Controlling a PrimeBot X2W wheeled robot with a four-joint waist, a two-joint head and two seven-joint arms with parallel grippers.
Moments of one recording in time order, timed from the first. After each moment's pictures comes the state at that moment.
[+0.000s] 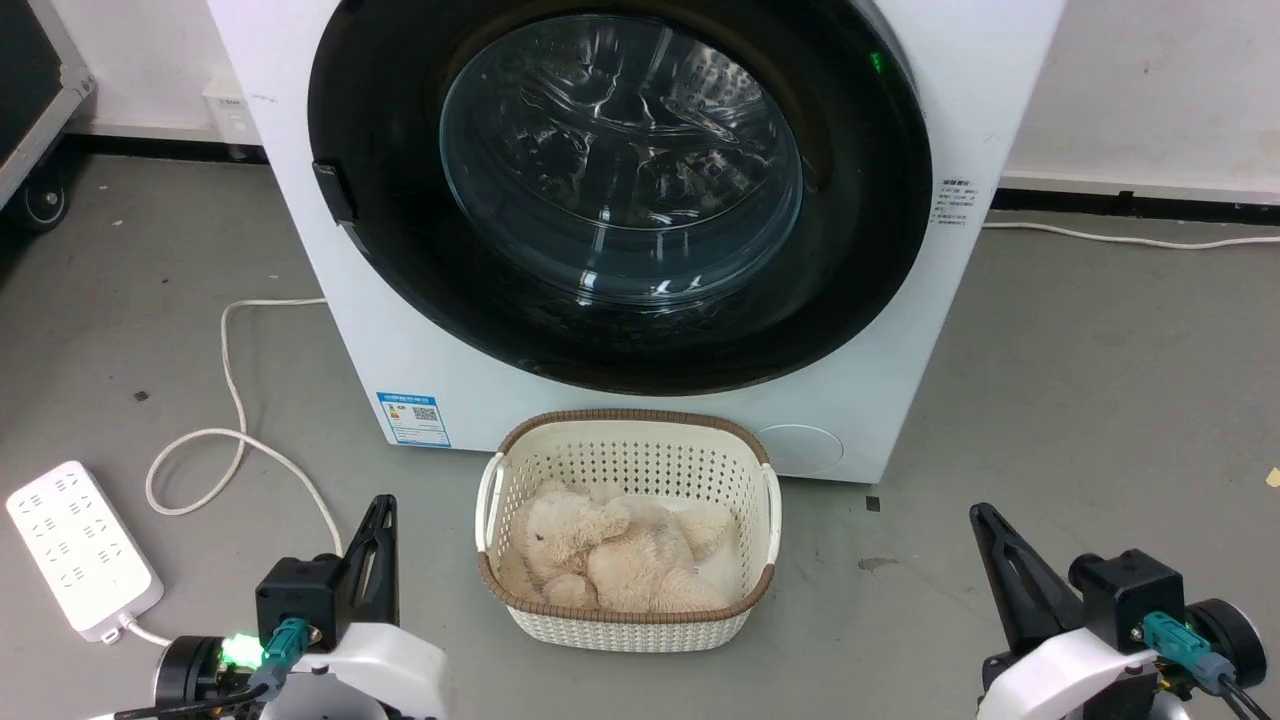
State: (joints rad) left arm 0.00 0.05 0.00 0.00 -0.01 0.00 0.00; right arm 0.01 -0.05 0.00 0.00 0.01 0.13 0.00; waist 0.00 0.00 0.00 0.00
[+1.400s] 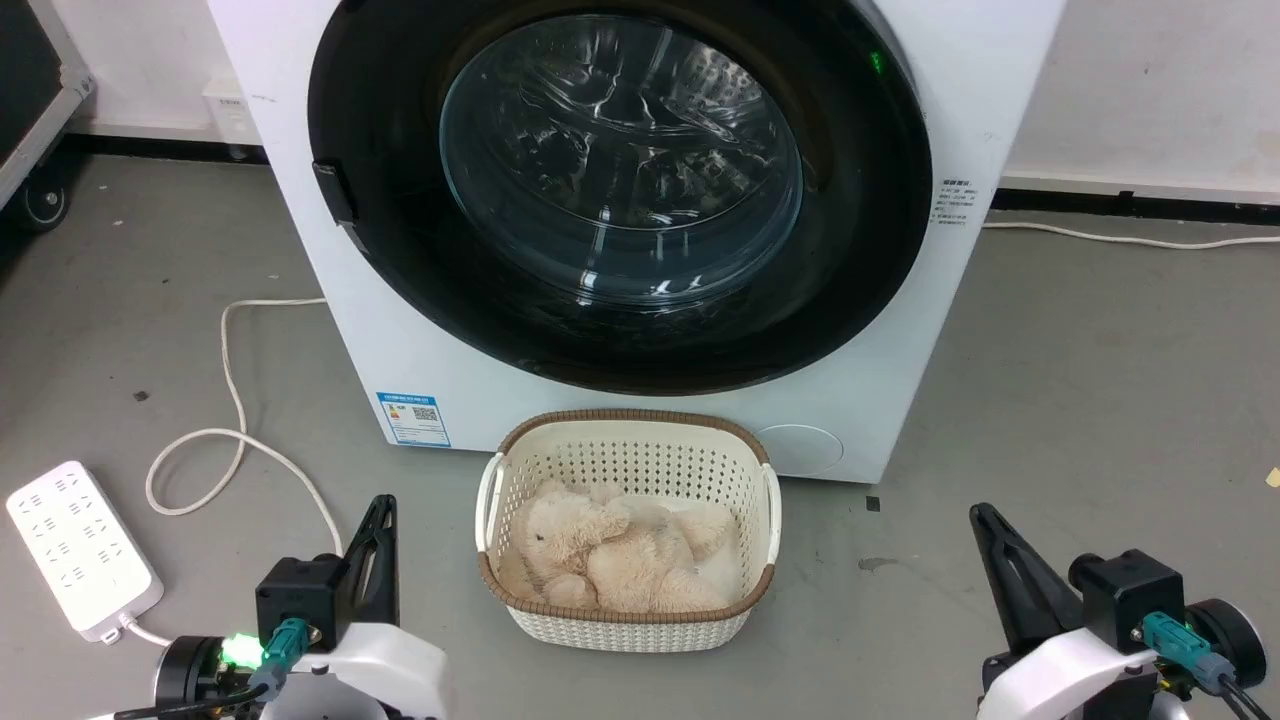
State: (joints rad) left arm 0.00 0.05 0.00 0.00 -0.01 0.00 0.00; right arm 0.01 -0.05 0.00 0.00 0.01 0.13 0.00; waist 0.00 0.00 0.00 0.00
